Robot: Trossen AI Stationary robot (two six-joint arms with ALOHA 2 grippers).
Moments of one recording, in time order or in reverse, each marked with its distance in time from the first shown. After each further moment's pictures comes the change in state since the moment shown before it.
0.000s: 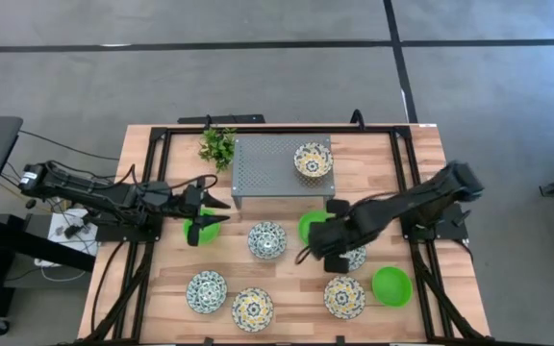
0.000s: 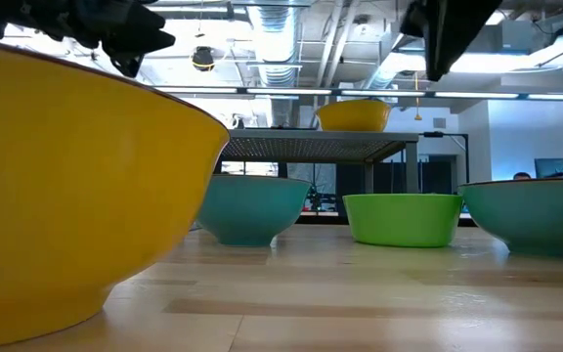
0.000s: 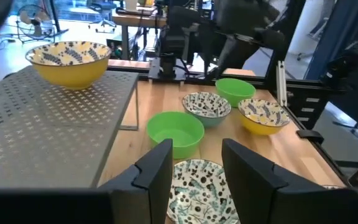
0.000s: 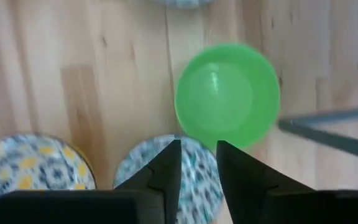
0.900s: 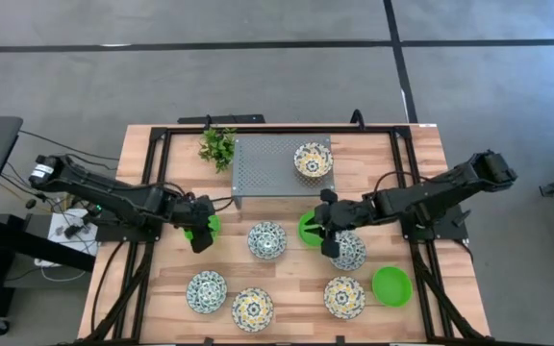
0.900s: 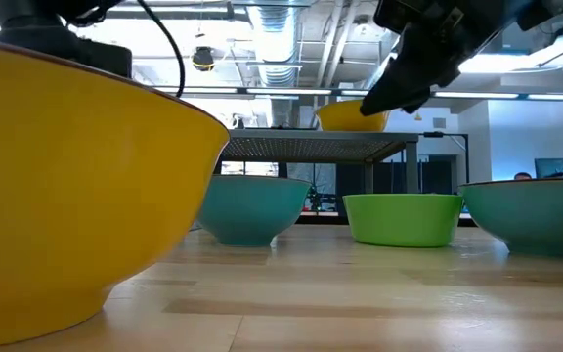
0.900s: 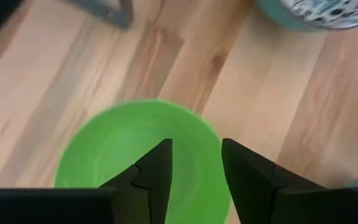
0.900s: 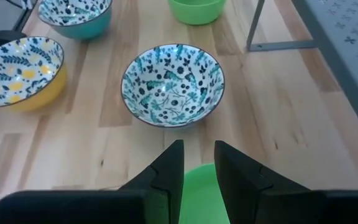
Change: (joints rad) left arm -0.044 0.337 0.222 -0.836 -0.001 -0.560; right arm -0.164 -0.292 -0.686 1.070 -0.040 -0.234
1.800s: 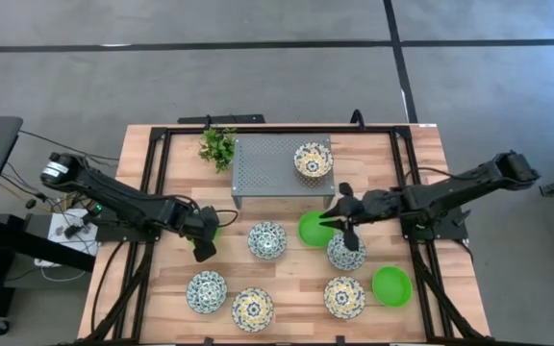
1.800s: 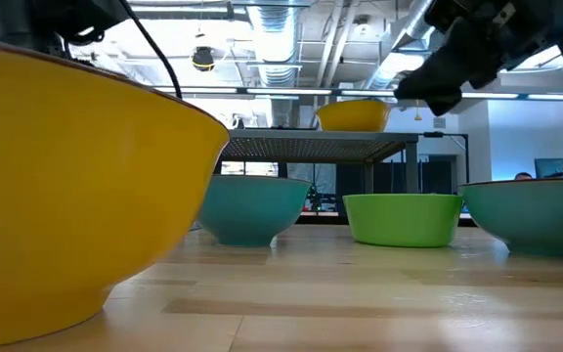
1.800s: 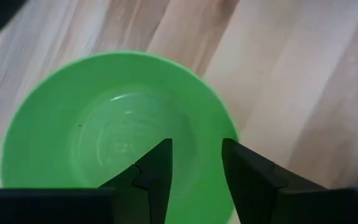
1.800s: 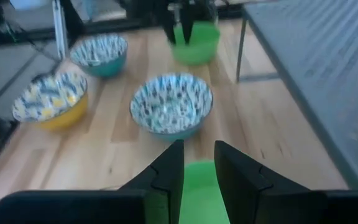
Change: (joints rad) left arm -0.076 0.163 0.001 0.025 0.017 -0.061; right arm -0.026 -0.316 -0.294 0.221 -0.026 -0.018
